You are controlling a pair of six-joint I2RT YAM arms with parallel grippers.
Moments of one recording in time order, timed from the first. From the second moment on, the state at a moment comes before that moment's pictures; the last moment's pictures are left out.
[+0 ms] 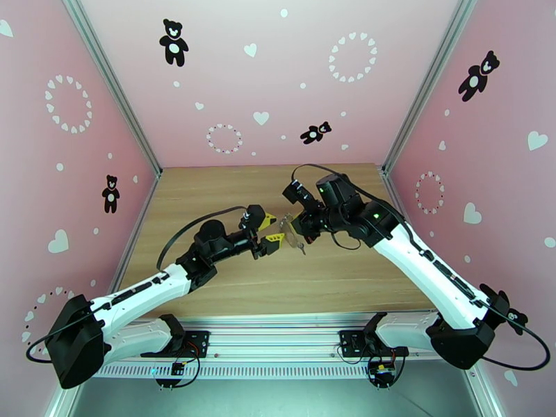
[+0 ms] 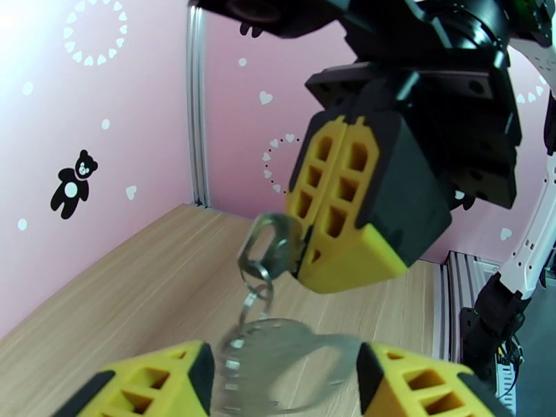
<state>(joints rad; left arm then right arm) -0.76 1.17 0.68 0.48 0.41 -0.01 0.70 1.30 1.48 -0.98 -0.26 -0.07</state>
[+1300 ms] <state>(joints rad) -0.79 1.31 0.82 0.52 0.45 0.04 0.70 1.25 1.52 -1.08 -0.22 -0.10</state>
